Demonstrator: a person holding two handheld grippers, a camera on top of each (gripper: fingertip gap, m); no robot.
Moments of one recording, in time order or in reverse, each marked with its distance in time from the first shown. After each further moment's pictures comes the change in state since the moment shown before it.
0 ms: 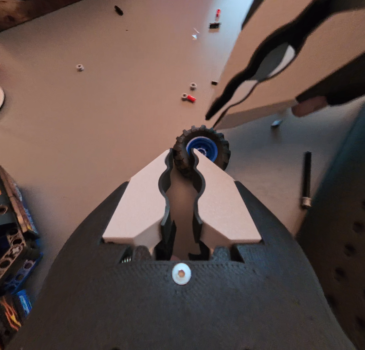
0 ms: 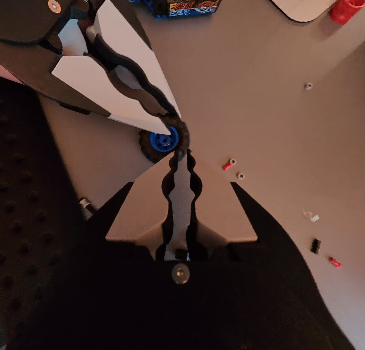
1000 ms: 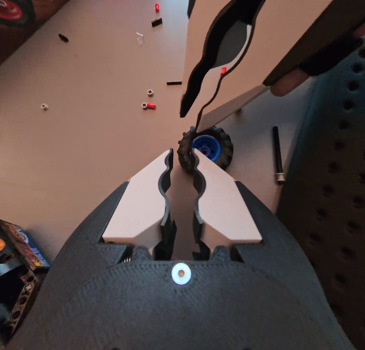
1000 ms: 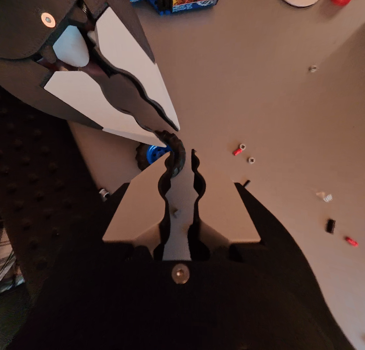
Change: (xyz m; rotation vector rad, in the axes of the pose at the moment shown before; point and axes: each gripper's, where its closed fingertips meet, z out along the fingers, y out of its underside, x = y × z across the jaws) left arm 0.034 -0.004 -0.005 -0.062 0.103 0.252; right arm -0.013 0.009 -0.018 0.004 0.010 0.068
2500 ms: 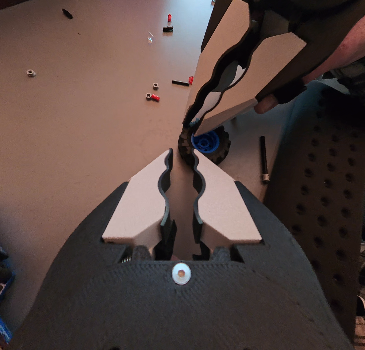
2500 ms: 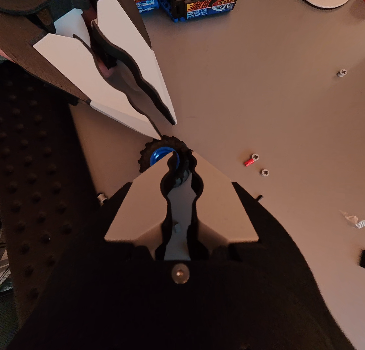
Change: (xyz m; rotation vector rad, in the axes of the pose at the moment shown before) left arm -0.003 0.008 -0.011 0.104 0.095 -0.218; right arm -0.004 0.000 0.017 0.060 -0.111 0.000
